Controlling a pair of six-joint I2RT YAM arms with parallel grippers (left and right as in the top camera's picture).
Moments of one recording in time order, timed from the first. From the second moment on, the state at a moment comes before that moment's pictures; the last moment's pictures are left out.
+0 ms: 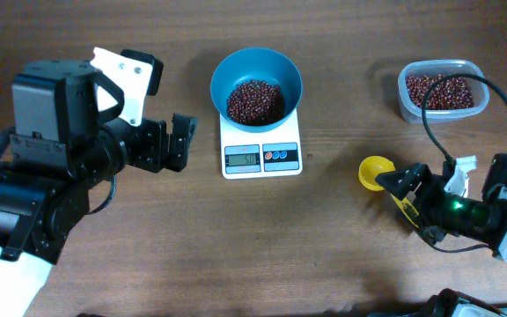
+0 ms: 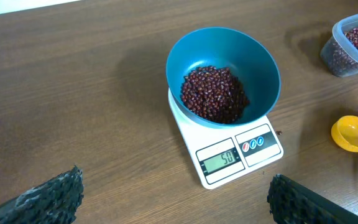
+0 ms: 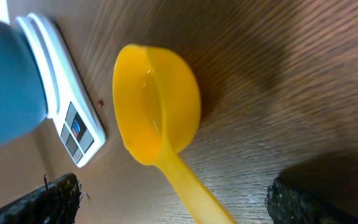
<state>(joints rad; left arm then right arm) -0.25 1.03 0.98 -0.65 0.16 0.03 -0.45 1.20 0.35 -0.38 -0.74 0.42</state>
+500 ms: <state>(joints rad) -0.25 1.03 0.98 -0.65 0.16 0.03 -0.44 1.20 1.12 -0.87 -0.19 0.39</state>
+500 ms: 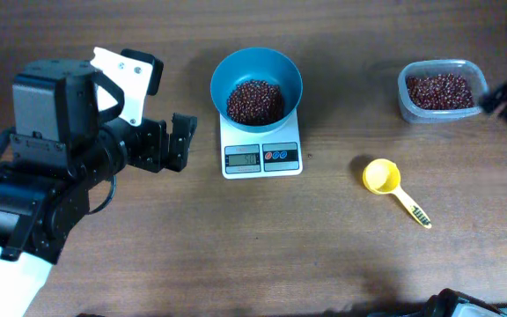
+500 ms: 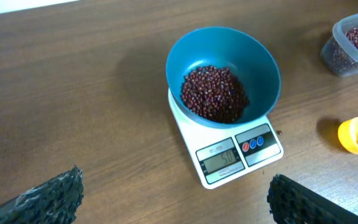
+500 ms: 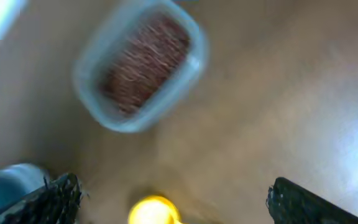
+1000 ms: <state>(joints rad) -0.25 1.03 0.98 -0.65 0.16 0.03 -0.40 0.66 1.38 -1.32 -0.51 -0.35</state>
